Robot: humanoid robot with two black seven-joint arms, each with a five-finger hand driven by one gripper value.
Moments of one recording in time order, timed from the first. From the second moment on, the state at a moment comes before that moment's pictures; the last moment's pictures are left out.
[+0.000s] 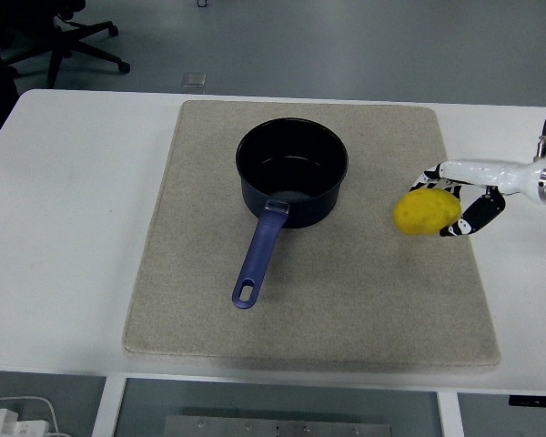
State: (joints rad) left arm -0.03 0.00 -0.12 -0.12 0.03 -0.07 -0.19; right arm 1.52 -0.70 -0.61 1.24 -0.91 -0.05 0.34
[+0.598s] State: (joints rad) left arm -0.03 0.00 -0.12 -0.12 0.03 -0.07 -0.19; right arm 1.71 -0.84 -0.50 1.20 -0.88 0.13 0.36
